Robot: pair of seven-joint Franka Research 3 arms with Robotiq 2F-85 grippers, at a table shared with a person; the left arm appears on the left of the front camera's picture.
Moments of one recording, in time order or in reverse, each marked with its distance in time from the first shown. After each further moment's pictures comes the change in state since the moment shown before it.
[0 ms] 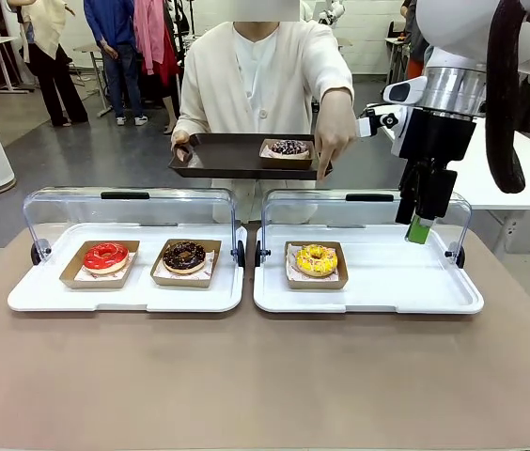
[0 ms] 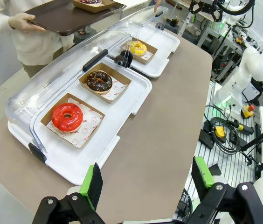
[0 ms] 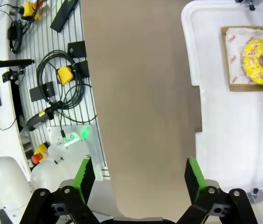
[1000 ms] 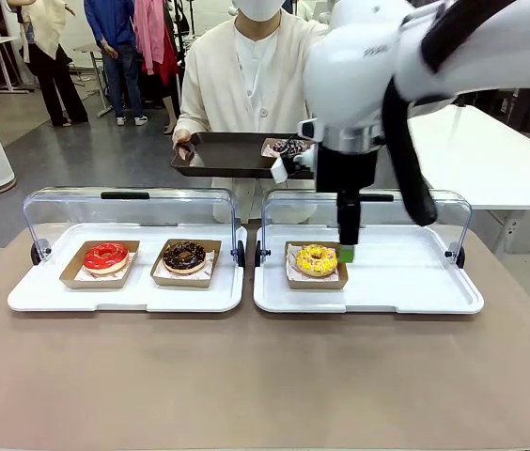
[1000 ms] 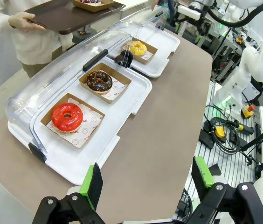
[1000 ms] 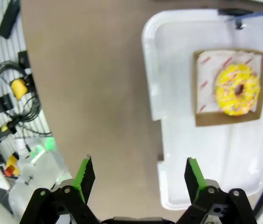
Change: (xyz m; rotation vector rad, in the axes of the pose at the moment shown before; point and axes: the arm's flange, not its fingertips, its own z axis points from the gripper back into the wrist) left arm 0.000 0.000 0.000 0.000 0.000 0.000; right arm 0.119 -0.019 -0.069 -0.207 0.191 -0.002
